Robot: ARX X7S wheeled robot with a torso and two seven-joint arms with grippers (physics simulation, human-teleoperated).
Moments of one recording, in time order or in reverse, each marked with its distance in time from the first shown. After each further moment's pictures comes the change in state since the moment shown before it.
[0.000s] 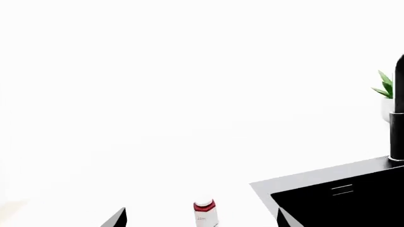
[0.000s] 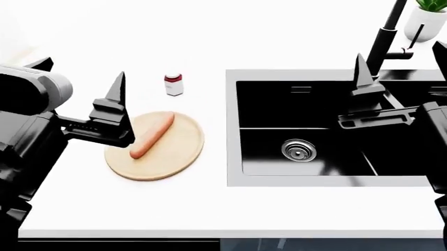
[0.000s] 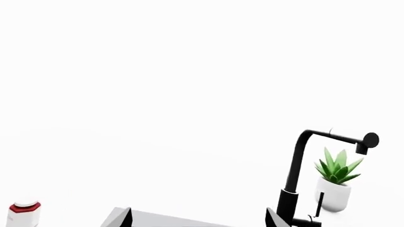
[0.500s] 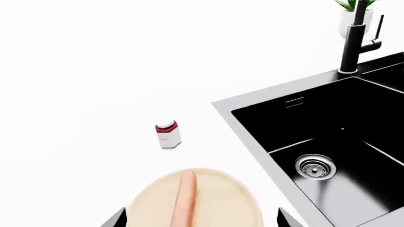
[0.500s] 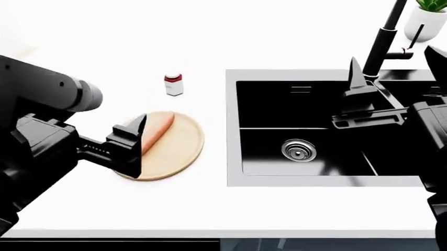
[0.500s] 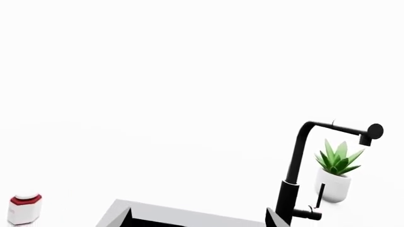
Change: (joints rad) left arm -0.252 -0.108 0.235 -0.183 -0.501 -0.100 -0.149; right arm 0.041 -0.030 -0.031 0.015 0.037 0.040 0.041
